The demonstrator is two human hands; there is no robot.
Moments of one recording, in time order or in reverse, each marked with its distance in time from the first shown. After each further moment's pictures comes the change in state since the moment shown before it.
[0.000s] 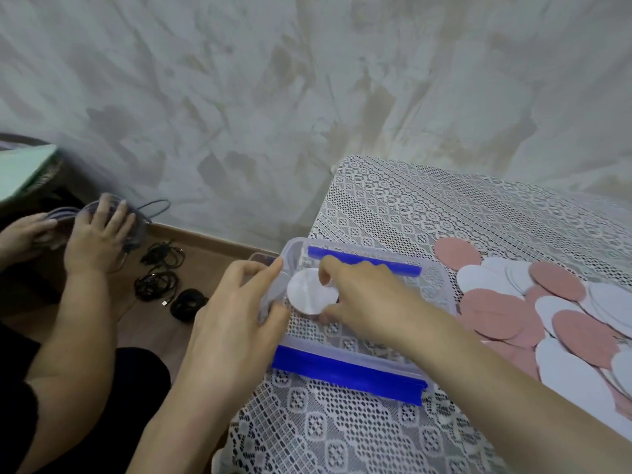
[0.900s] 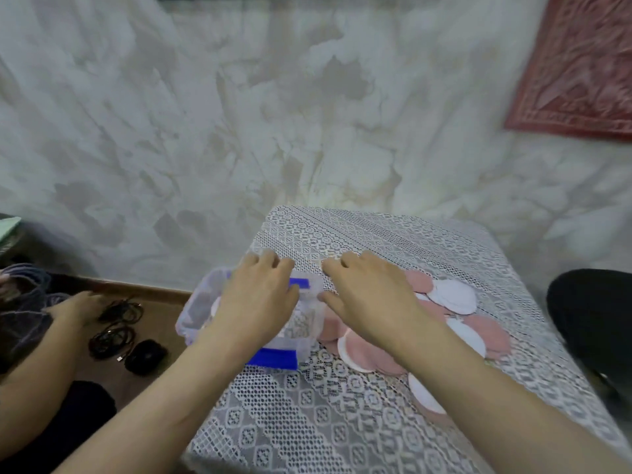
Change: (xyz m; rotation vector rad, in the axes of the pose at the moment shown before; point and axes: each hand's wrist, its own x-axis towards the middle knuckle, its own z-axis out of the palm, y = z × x) left_hand 0.014 0.124 0.040 0.613 0.030 0.475; right_hand -0.143 0.057 -0.062 -0.340 0.461 0.017
